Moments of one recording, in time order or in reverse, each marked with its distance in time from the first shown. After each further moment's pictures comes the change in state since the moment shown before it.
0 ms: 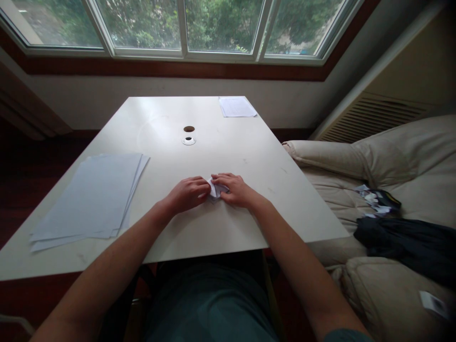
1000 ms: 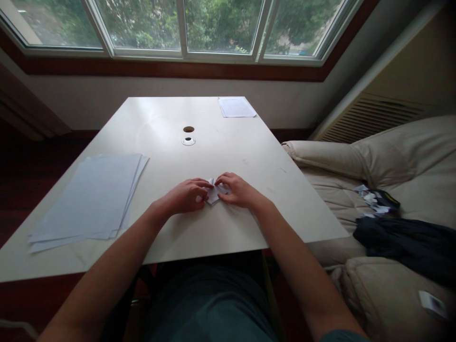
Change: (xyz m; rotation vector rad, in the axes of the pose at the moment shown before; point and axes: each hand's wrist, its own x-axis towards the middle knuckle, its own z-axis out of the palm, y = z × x) left_hand -0.001 0.000 -0.006 -0.161 -0.091 -0.038; right_hand -0.005 -0.010 -0.016 0.065 0.044 -0.018
